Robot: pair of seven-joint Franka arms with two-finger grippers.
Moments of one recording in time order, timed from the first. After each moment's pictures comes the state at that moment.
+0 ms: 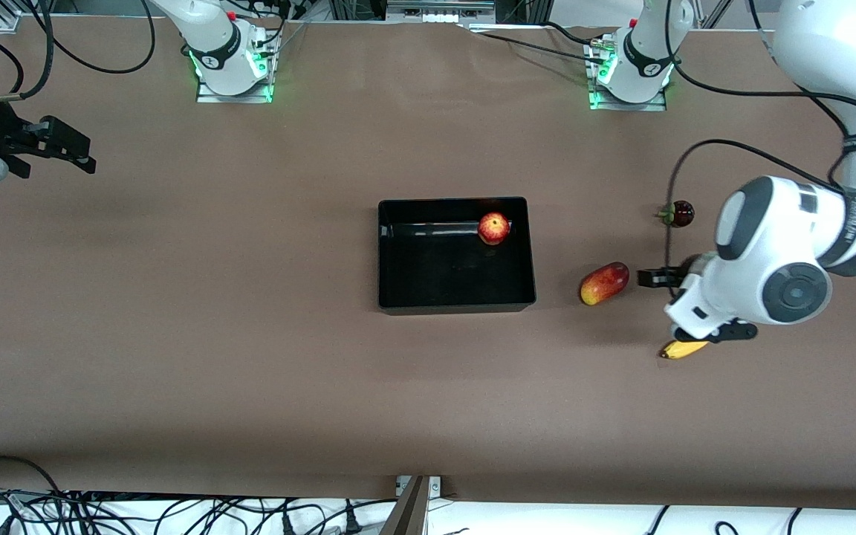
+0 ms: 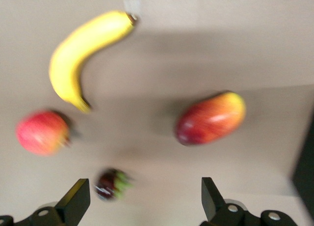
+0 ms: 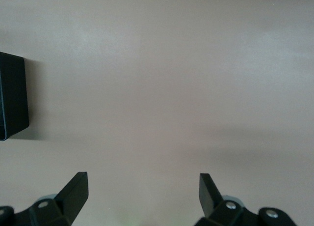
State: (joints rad) left arm 0.12 0.59 -0.29 -1.39 0.21 1.60 -0.15; right arm 0.03 -0.03 -0.01 -1.63 0.01 1.57 -0.06
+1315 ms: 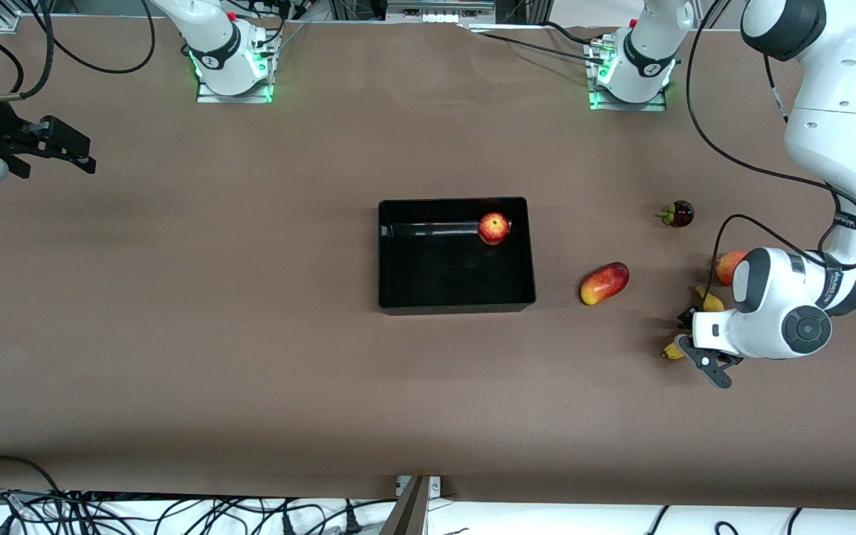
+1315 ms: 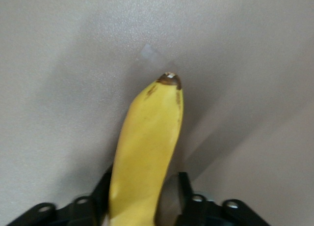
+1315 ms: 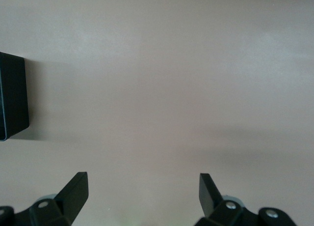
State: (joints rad) left arm 0.30 0.87 -0.29 -1.44 0.33 2.12 0.75; right arm 0.03 -0.03 -0.01 -1.63 0.01 1.57 -0.06
